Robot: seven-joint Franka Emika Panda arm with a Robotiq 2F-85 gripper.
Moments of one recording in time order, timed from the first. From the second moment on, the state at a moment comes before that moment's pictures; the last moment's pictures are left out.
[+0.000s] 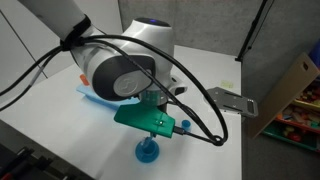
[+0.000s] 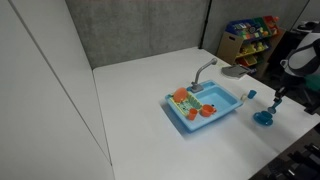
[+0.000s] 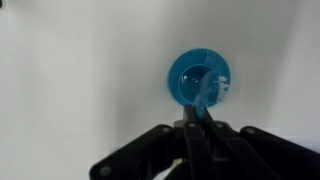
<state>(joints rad) -0.36 0.40 -0.16 -2.34 0.00 2.66 -0.56</state>
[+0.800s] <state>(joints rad) -0.39 0.44 -0.14 -2.33 0.00 2.69 -0.56</state>
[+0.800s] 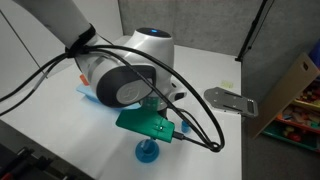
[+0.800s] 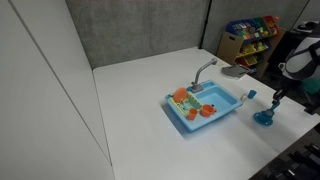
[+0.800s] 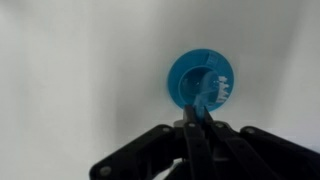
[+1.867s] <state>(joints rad) -0.41 0.51 -0.12 -2.27 0.00 2.70 -0.56</state>
